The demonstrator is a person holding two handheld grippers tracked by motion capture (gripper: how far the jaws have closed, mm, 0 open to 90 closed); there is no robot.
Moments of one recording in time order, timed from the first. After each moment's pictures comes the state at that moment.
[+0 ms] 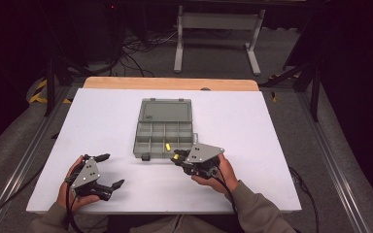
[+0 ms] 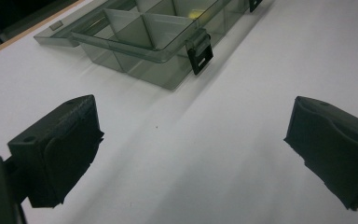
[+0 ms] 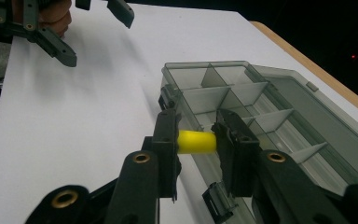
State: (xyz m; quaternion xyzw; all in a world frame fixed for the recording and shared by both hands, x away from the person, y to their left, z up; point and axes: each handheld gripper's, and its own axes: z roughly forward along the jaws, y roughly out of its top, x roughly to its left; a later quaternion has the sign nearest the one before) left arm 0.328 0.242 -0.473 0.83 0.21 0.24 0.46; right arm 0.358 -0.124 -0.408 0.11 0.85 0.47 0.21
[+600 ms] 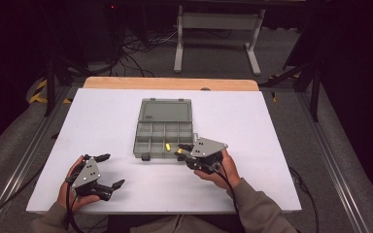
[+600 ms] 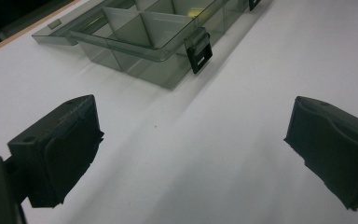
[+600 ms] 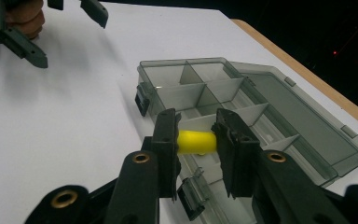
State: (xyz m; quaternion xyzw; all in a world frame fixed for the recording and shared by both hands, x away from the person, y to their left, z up) left arm 0.329 0.242 -0.474 0.83 0.21 0.24 0.46; right arm 0.370 -0.132 -0.406 0.13 0.84 0.47 0.23
